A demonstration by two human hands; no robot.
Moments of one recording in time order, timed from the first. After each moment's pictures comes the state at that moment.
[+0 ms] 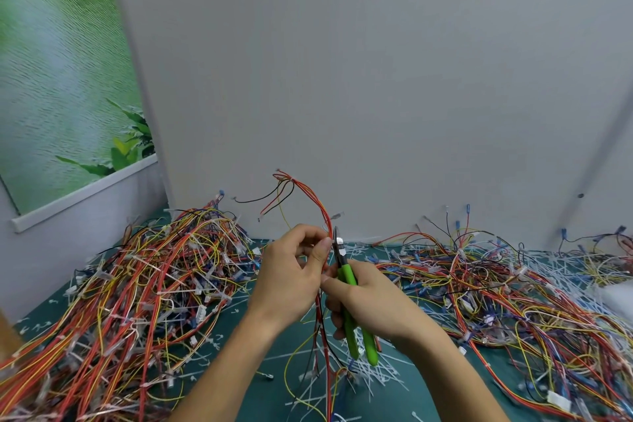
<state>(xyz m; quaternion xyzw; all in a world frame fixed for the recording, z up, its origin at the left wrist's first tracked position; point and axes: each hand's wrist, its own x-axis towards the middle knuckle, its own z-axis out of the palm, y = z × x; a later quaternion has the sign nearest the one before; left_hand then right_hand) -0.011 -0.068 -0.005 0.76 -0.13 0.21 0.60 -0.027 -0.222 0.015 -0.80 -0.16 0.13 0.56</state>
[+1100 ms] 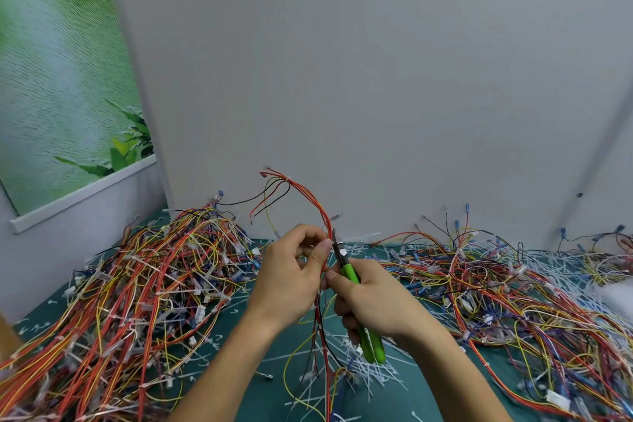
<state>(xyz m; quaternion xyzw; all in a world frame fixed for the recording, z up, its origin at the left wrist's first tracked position) -0.015 -0.070 0.000 0.77 -0.14 0.22 0.59 -0.025 -0.225 0.012 -0.81 -0.13 0.12 0.56</state>
